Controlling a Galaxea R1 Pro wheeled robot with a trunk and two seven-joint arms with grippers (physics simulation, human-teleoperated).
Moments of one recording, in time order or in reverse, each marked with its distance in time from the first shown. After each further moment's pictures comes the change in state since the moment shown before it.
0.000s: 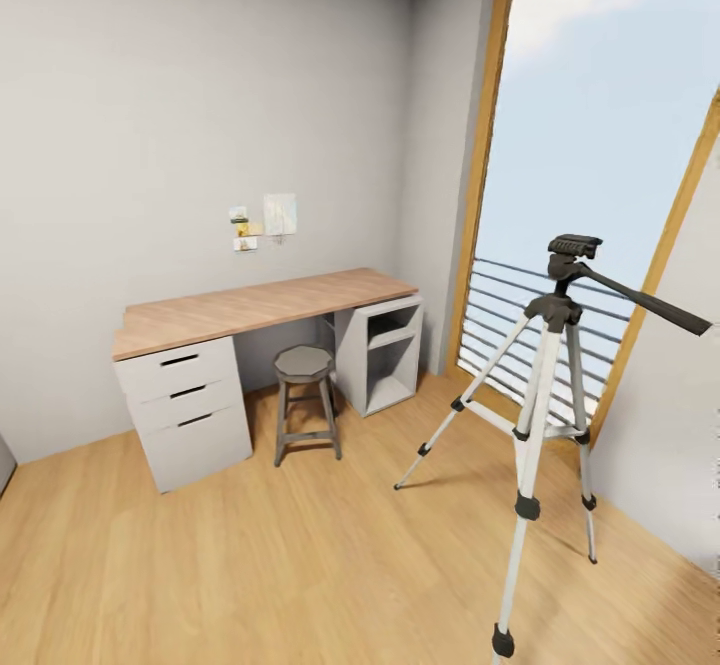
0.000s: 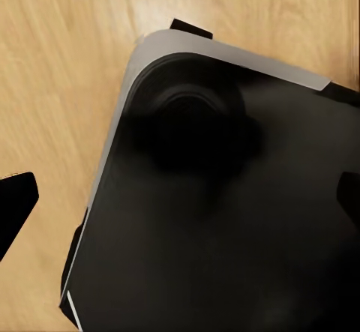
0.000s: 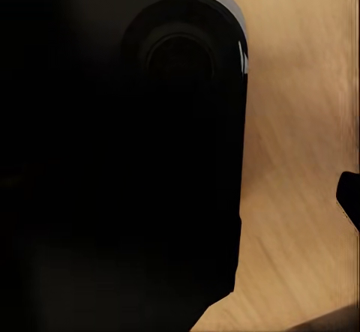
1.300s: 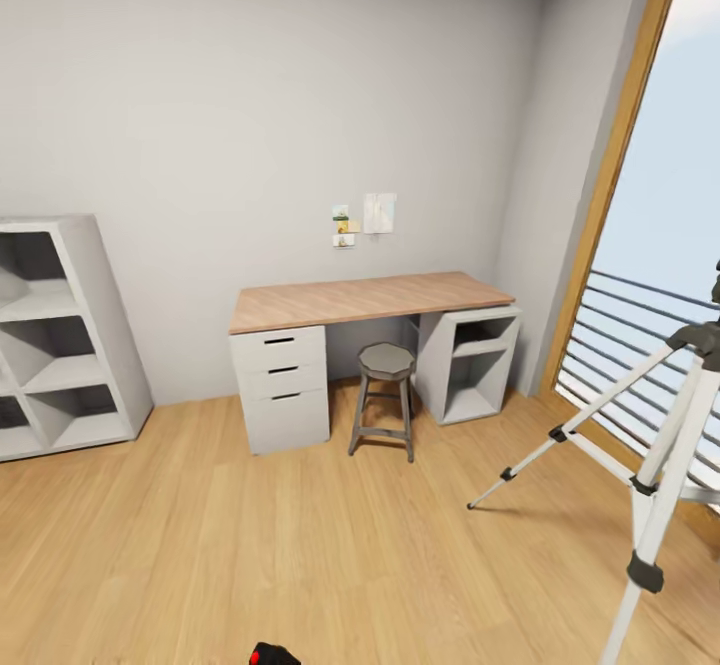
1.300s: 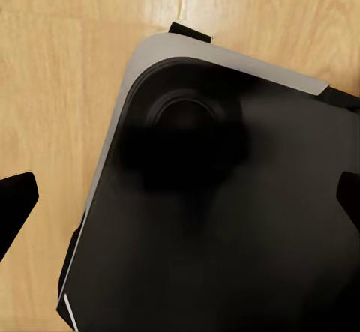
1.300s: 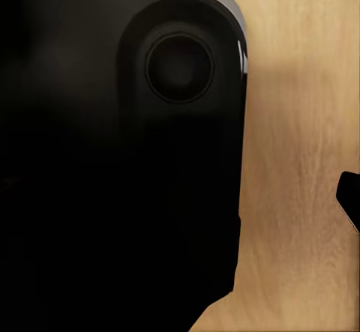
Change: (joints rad) left arm 0.000 -0.001 0.003 -0.006 0.002 0.000 0.002; right arm 0.000 -0.001 0.000 0.000 0.000 0.001 0.000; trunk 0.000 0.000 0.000
